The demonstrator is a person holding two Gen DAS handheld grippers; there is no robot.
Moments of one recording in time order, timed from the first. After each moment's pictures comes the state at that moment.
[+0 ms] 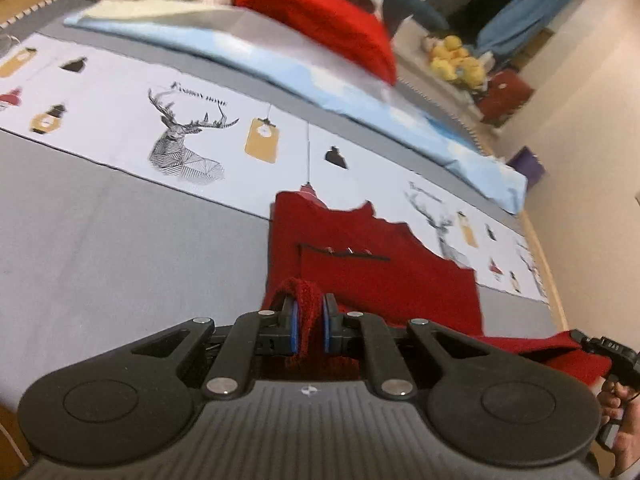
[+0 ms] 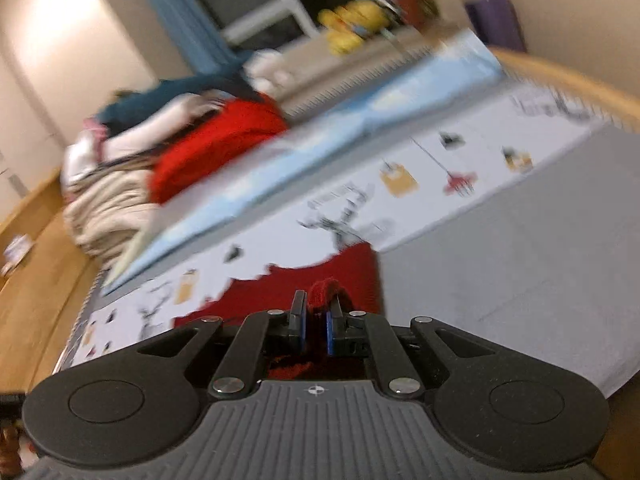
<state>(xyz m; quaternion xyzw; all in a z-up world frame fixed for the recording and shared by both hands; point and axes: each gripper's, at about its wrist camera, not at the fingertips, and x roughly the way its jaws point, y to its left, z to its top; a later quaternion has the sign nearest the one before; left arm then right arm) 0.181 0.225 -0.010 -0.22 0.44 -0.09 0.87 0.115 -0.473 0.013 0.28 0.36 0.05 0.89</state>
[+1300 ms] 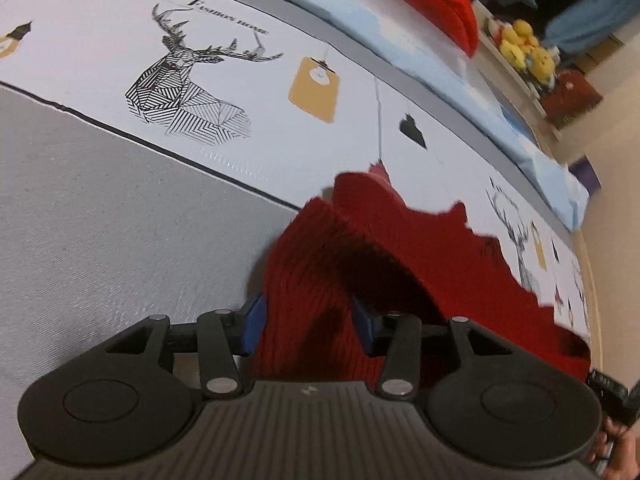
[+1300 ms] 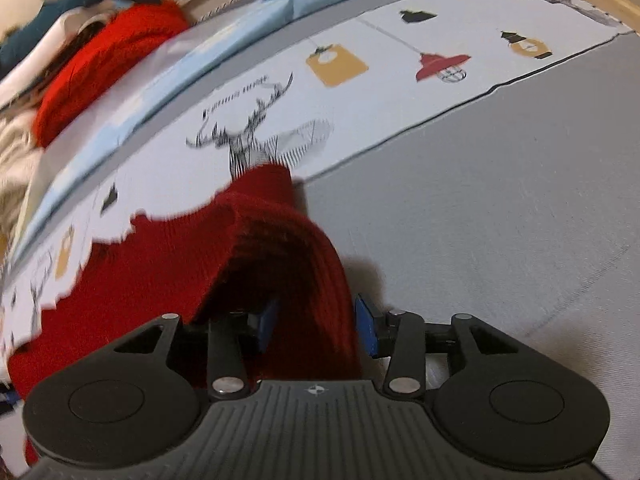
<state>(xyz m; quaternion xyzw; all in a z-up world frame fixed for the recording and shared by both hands) 0.301 0.208 -0.146 -0.26 0.49 -0.03 0.83 0.261 -0.436 -0.137 0.26 0.46 -0.01 0.85</state>
